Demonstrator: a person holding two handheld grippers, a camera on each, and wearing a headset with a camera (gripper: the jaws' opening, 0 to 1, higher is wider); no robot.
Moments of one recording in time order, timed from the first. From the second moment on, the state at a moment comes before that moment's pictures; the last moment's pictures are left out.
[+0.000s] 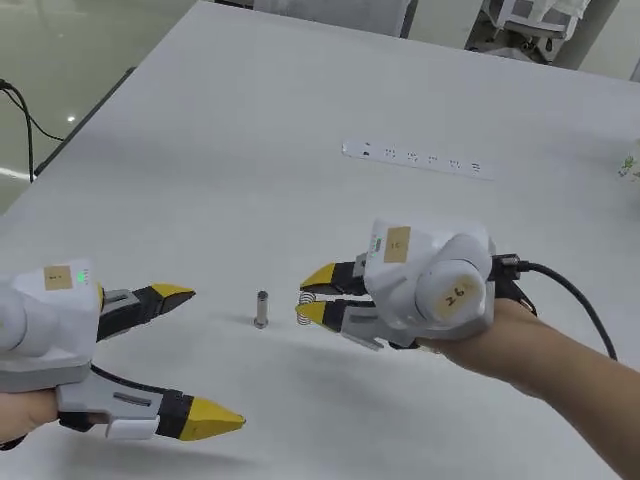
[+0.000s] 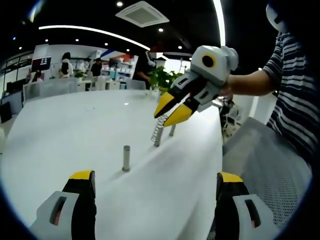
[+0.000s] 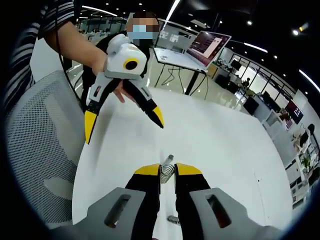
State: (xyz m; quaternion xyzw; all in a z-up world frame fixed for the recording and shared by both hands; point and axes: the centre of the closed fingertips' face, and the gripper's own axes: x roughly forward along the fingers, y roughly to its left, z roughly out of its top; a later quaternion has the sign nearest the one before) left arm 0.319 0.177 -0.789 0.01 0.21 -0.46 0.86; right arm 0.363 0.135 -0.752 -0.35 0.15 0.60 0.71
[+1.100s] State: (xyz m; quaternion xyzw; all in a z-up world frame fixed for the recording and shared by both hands) left arm 0.319 0.180 -0.792 0.01 0.21 -0.46 0.86; right arm 0.389 0.175 -0.757 -0.29 0.16 0.60 0.73
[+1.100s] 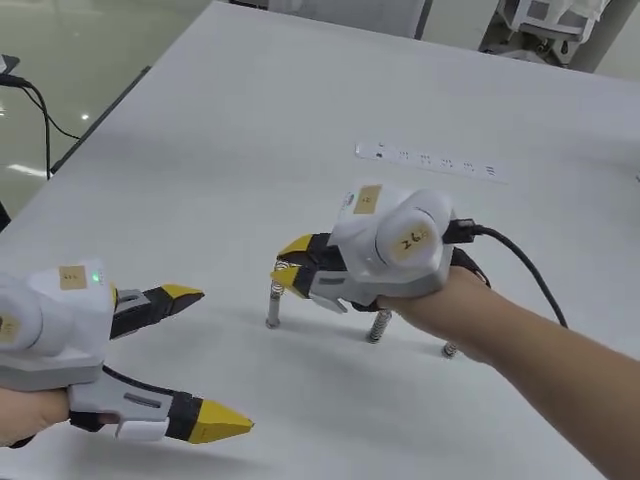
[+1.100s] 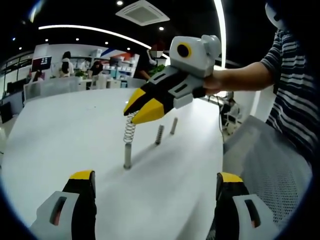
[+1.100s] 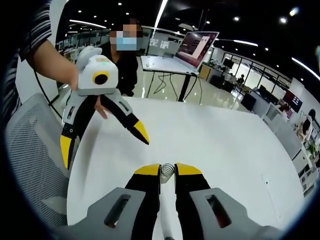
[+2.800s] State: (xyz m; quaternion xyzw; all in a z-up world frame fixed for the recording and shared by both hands) left arm 0.319 0.186 -0.794 0.00 0.22 -0.45 0.87; right arm 0.389 0.172 -0.762 -0.28 0.17 0.60 0.73
